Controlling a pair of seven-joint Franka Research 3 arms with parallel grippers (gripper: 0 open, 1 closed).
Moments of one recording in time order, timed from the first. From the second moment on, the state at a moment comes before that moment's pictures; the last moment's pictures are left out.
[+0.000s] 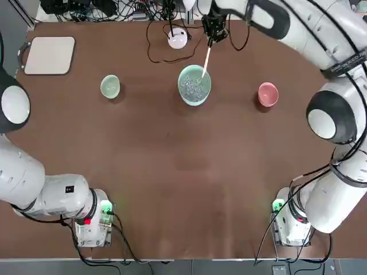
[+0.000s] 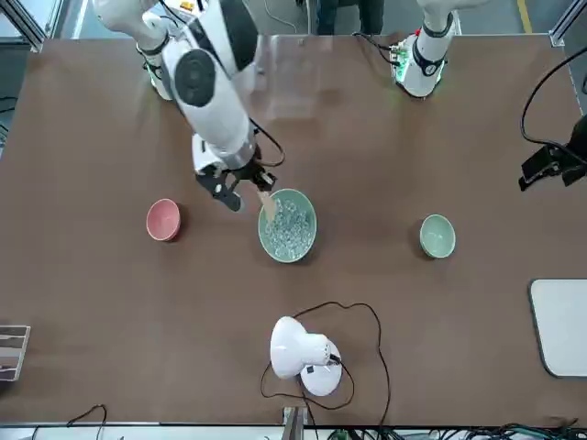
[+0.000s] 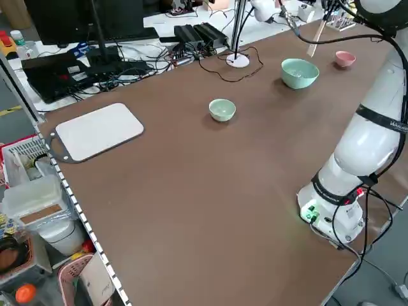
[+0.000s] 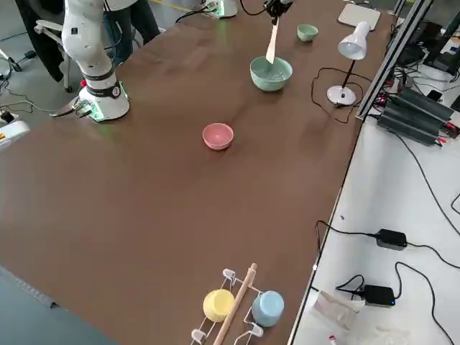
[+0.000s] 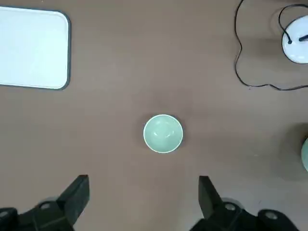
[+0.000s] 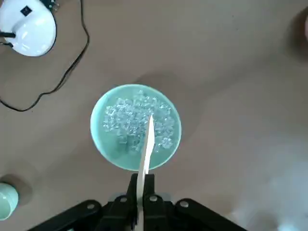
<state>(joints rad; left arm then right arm) 0.07 0.12 -0.10 -1.39 0.02 1.54 -0.09 0.66 0.35 -0.10 -1.38 0.23 1.75 1.07</state>
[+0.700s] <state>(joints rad) 0.07 0.12 -0.10 -1.39 0.02 1.54 -0.10 0.34 0.23 -0.11 -1.54 0.28 1.68 0.57</state>
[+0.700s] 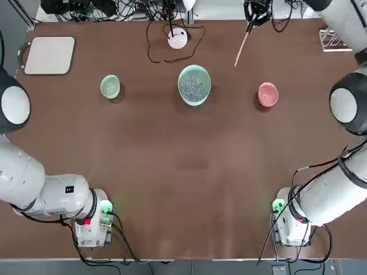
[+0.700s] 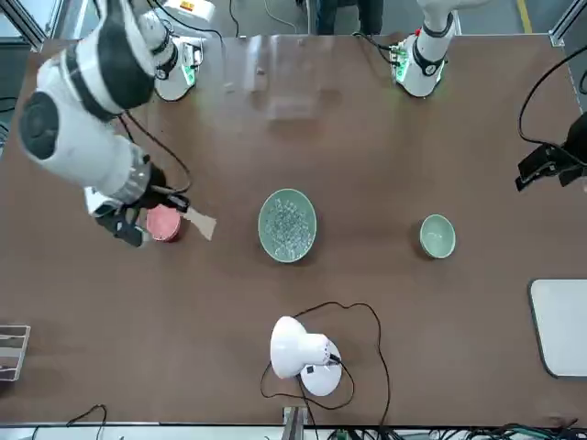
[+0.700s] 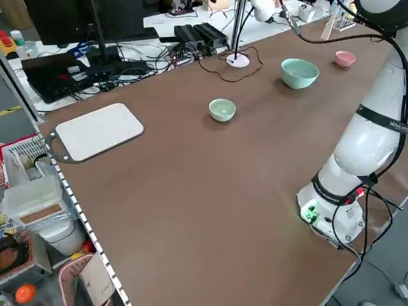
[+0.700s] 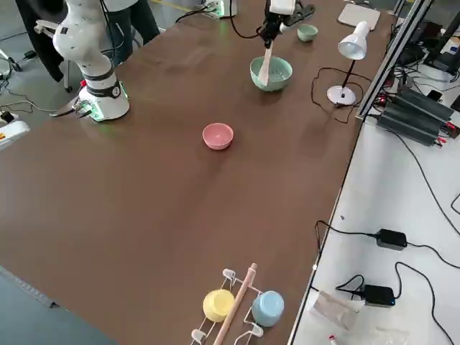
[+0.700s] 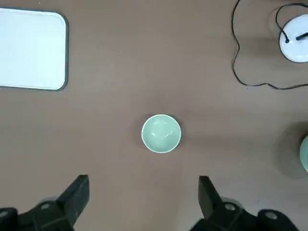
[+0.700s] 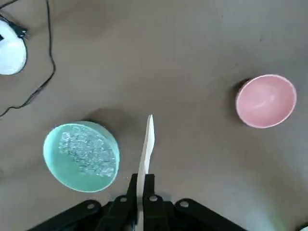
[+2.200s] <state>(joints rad) 0.06 0.12 -0.11 -1.39 0.02 1.58 -0.09 -0.23 0.19 -0.11 -1.95 0.66 1.69 -0.39</state>
